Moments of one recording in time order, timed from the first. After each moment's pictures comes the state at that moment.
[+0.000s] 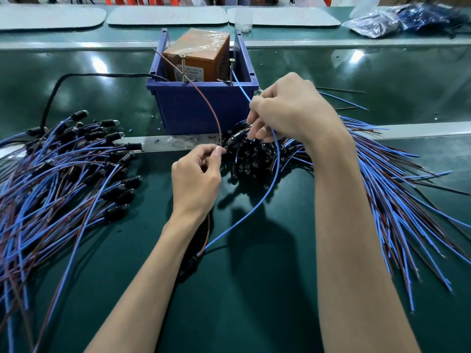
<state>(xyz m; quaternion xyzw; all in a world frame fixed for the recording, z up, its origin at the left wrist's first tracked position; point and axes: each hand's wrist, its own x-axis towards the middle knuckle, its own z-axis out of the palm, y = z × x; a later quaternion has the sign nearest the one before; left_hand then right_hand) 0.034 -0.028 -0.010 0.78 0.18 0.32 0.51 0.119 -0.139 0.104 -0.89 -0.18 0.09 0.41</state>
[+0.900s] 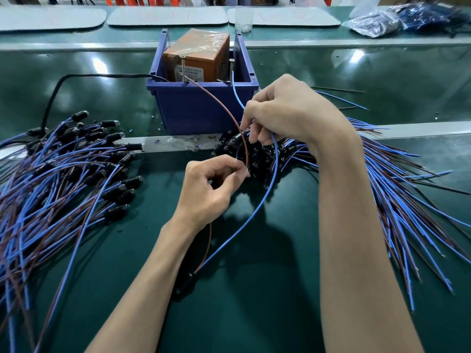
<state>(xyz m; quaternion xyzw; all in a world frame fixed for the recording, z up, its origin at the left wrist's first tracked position) 0.015 -0.038 0.008 0.79 0.00 0.25 0.56 0.108 -0.142 0.116 -0.88 -0.21 0.14 0.40</state>
